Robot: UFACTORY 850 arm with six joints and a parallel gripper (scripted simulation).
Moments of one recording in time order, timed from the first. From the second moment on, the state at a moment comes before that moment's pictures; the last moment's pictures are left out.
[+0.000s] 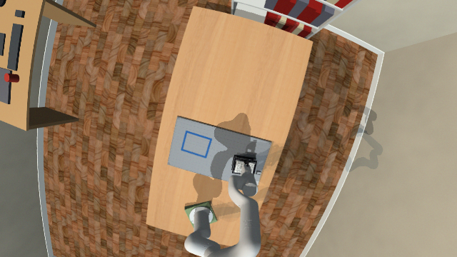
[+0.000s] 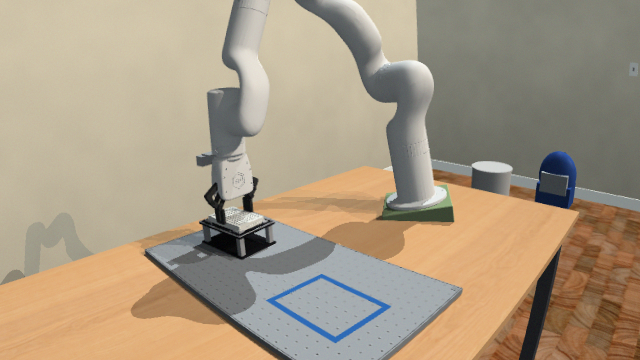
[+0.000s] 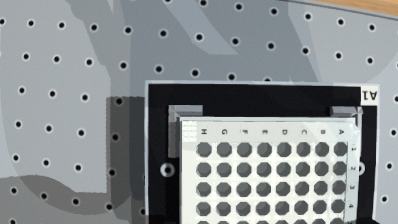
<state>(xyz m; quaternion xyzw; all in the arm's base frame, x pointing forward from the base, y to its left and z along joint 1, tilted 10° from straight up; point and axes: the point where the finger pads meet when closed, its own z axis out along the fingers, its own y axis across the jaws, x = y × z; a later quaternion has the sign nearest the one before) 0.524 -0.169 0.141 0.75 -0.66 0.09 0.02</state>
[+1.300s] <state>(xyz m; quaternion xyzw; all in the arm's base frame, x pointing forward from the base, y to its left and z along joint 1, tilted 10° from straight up) 0.518 -0.160 0.198 0.75 -0.66 0.09 0.02</state>
